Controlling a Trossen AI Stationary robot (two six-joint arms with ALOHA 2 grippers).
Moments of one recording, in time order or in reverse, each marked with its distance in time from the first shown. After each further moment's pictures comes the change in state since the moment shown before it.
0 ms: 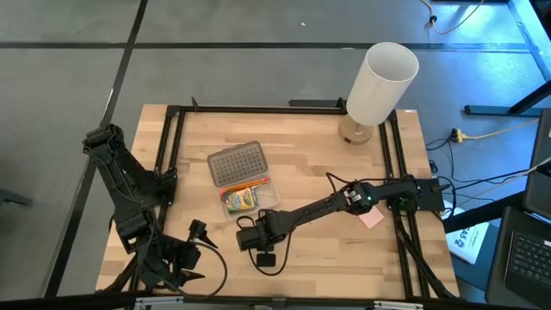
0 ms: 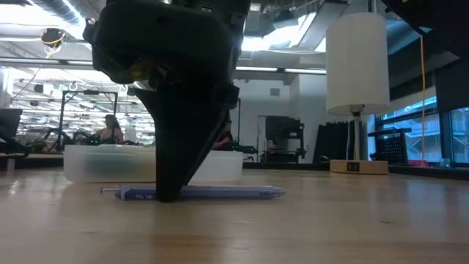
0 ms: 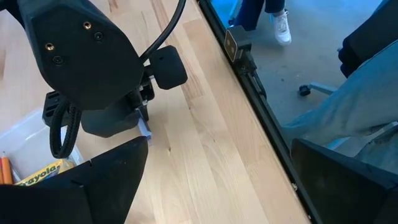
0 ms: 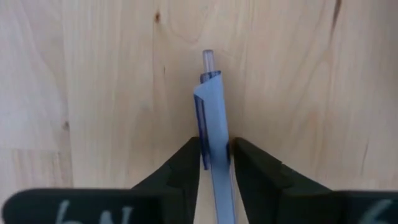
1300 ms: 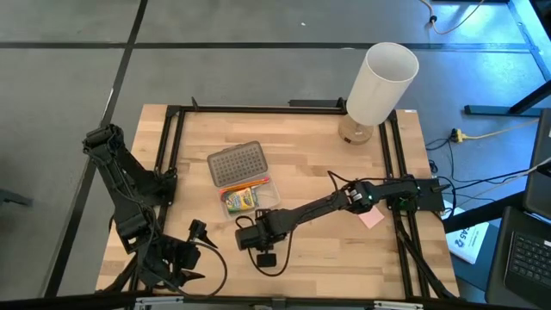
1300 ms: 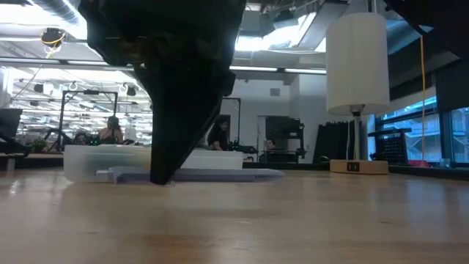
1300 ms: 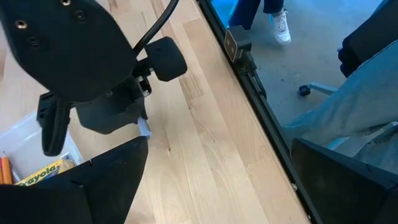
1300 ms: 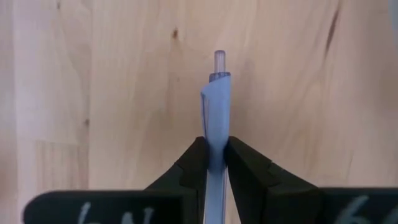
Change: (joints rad) left arm 0.000 0.000 0.000 0.000 0.000 0.000; right arm -0.011 -0.033 0.017 0.000 -0.008 -0.084
